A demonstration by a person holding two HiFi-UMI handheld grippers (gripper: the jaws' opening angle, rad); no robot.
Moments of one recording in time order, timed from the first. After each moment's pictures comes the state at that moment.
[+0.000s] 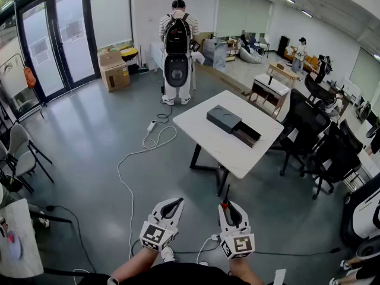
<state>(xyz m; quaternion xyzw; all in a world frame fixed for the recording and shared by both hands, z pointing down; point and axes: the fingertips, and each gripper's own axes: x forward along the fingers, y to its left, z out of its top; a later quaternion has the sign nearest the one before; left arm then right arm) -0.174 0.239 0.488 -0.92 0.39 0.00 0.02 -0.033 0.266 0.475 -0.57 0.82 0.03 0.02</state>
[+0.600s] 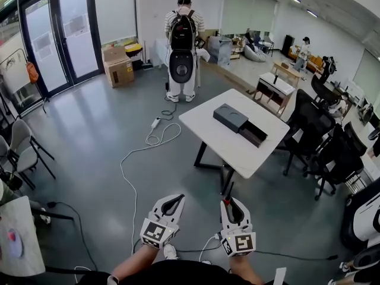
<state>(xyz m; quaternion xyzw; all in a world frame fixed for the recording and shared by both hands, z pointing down) -0.204 0.220 0.489 -0.92 0.40 0.00 0.03 -0.061 0.247 0.468 -0.57 0.82 0.05 0.04</state>
